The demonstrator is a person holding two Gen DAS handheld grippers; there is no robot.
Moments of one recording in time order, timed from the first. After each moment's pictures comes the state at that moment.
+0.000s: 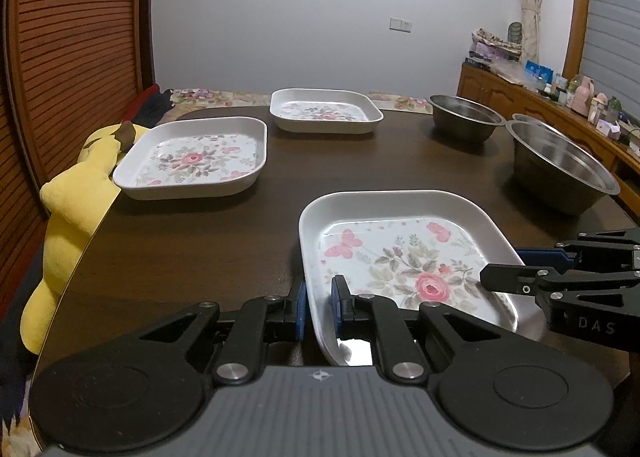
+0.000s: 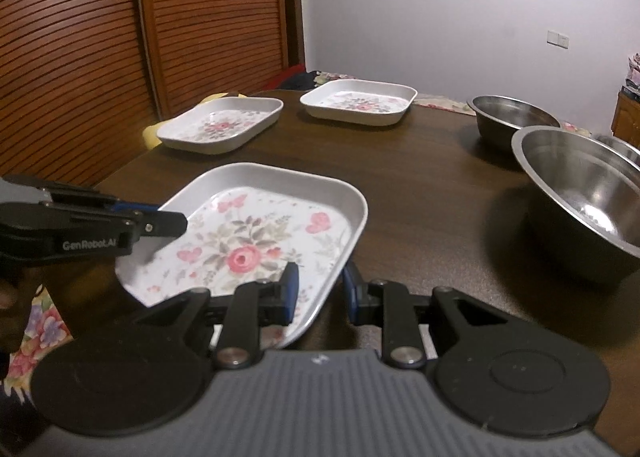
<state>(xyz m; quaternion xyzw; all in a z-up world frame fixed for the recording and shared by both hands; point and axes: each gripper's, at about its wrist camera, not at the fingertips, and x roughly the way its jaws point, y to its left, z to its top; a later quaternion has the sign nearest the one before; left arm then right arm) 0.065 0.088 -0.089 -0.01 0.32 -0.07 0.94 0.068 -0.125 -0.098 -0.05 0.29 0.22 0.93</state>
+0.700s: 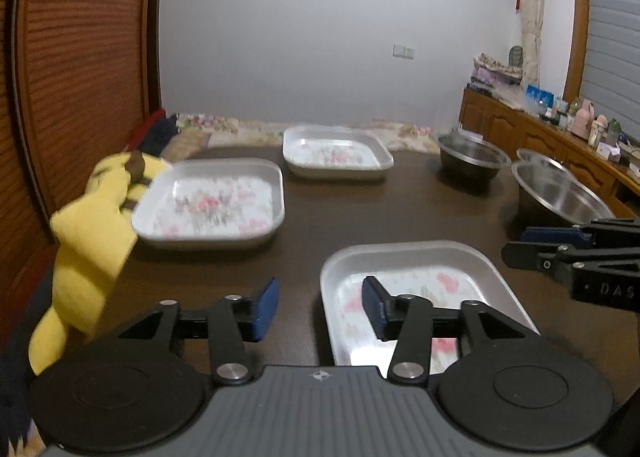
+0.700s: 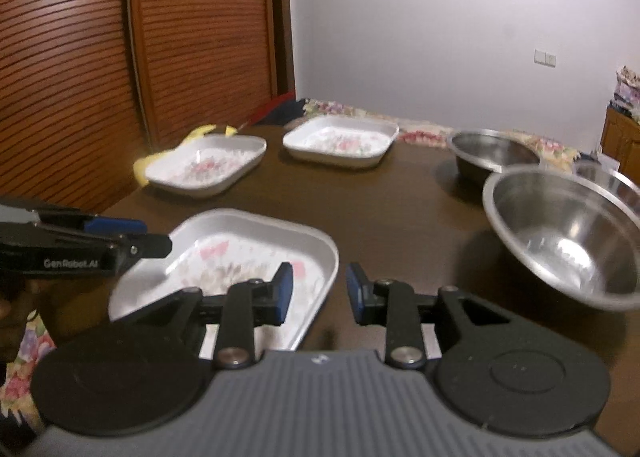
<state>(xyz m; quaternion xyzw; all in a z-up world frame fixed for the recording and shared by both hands) 0.073 0.105 -0.058 -0.01 0.28 -0.07 0.96 0.077 -0.136 -0.065 -0.04 0.25 0.21 0.94</state>
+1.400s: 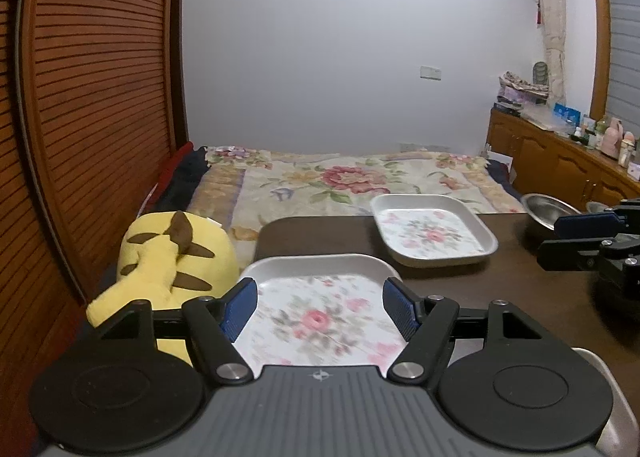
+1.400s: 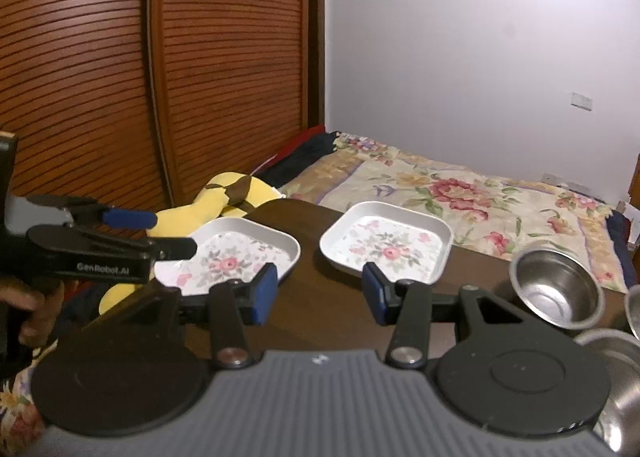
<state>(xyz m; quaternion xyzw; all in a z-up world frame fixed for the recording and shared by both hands) 0.175 0.195 -0.025 0.01 0.25 -0.04 0.97 0.161 -0.061 -0.012 -0.07 0.24 0.26 0.94</state>
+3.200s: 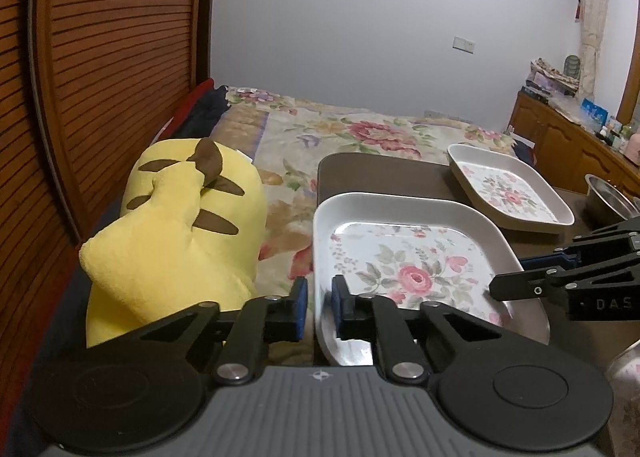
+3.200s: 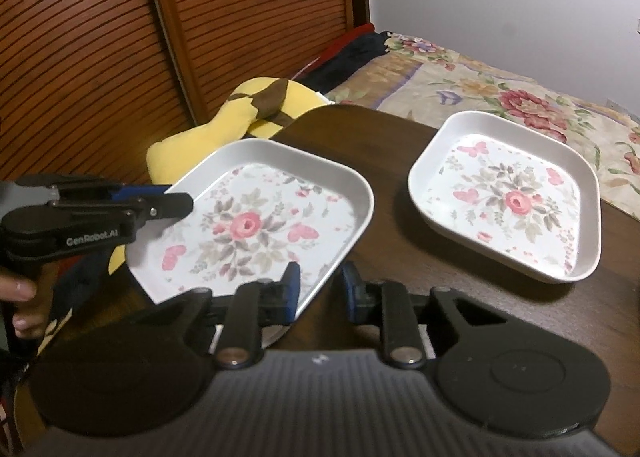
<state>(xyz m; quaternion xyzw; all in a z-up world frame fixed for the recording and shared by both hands) 0.220 0.253 -0.083 -0.05 0.32 -0.03 0.95 0.244 0.021 -0.077 -0.07 0.38 0.30 0.87</state>
